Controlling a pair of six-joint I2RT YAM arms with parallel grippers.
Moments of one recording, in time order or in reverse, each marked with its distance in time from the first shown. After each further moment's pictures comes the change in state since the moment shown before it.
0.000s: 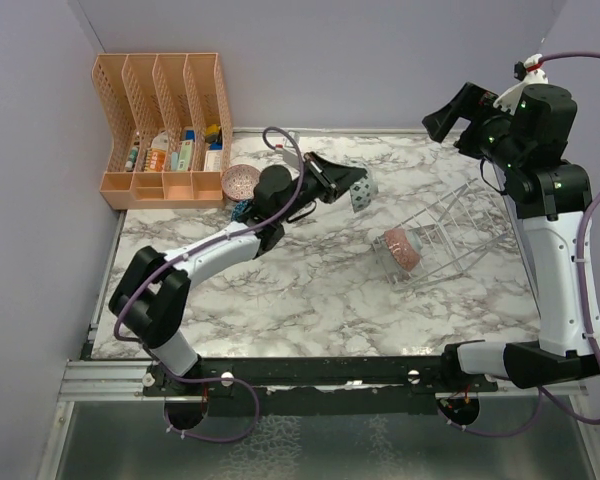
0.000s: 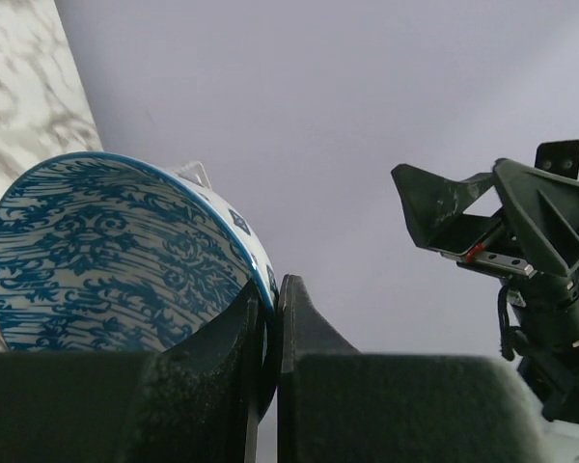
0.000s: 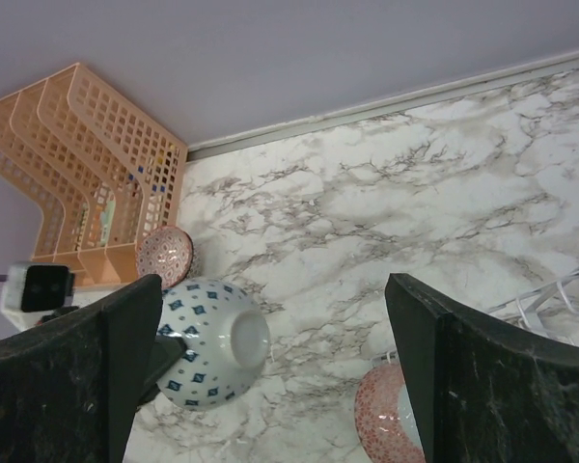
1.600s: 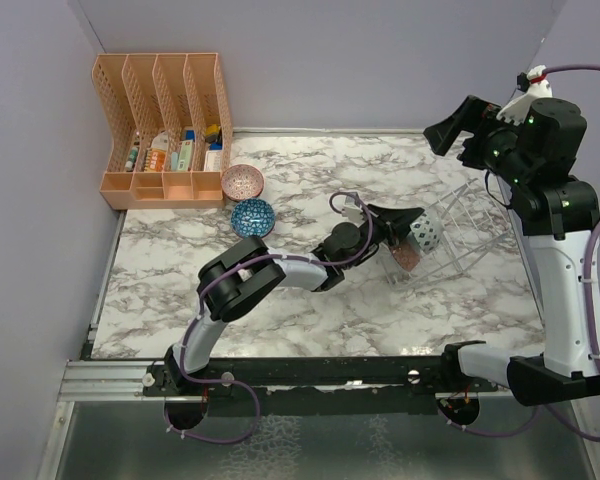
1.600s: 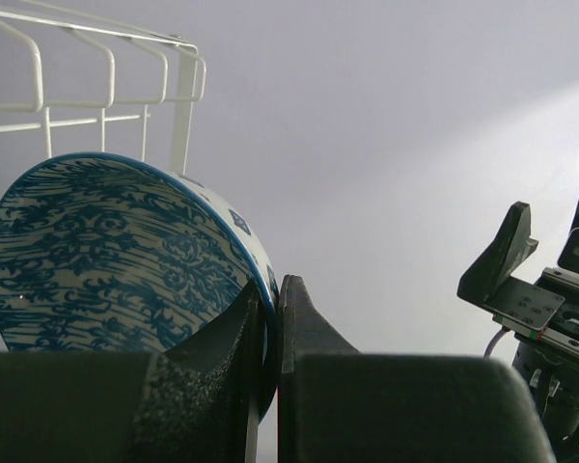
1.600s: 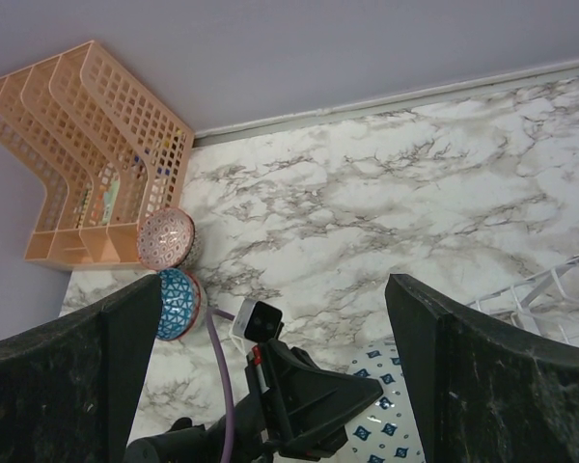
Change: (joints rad) left arm -0.336 0.517 0.084 0.518 -0.357 -0.583; right arm 0.000 -0.087 -0.068 0.002 -0.039 -0.041
